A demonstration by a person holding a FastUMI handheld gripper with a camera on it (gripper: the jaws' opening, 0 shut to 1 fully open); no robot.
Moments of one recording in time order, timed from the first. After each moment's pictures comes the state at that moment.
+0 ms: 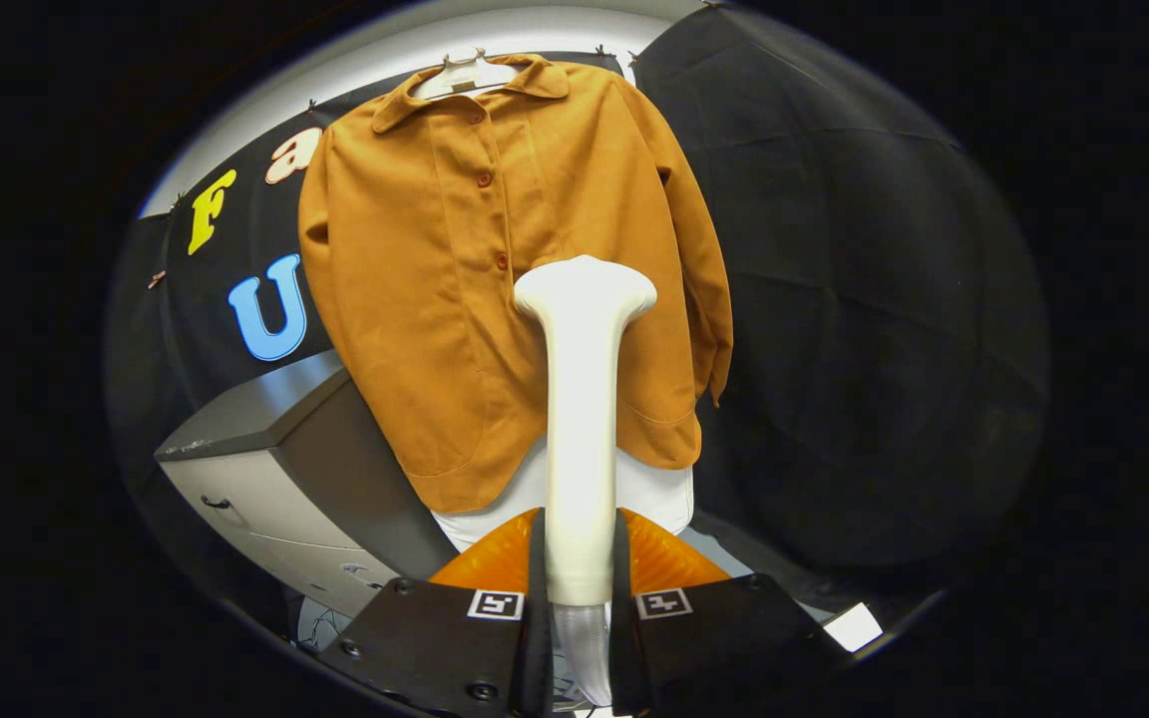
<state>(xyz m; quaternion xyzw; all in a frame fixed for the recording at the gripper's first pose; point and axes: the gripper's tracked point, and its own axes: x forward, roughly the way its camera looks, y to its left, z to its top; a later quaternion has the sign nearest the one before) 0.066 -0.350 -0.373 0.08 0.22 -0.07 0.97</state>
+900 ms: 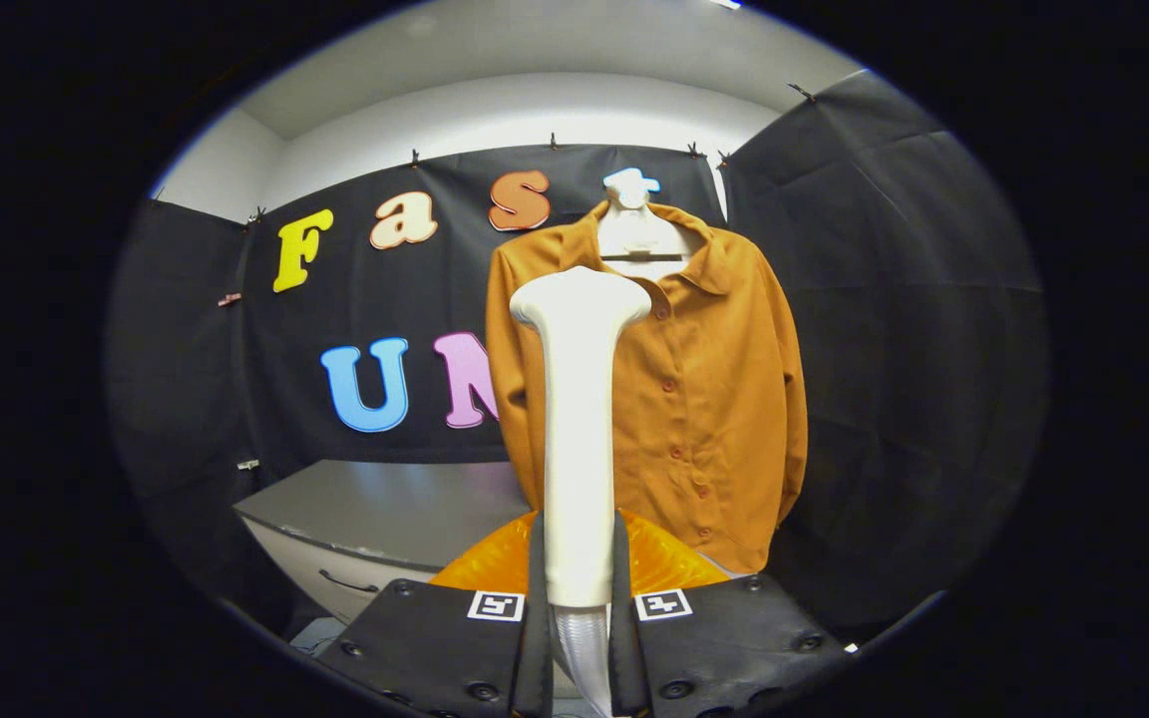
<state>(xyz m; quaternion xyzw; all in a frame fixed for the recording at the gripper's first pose) 0.063 -0.190 -0.158 0.04 0.08 0.00 1.00</state>
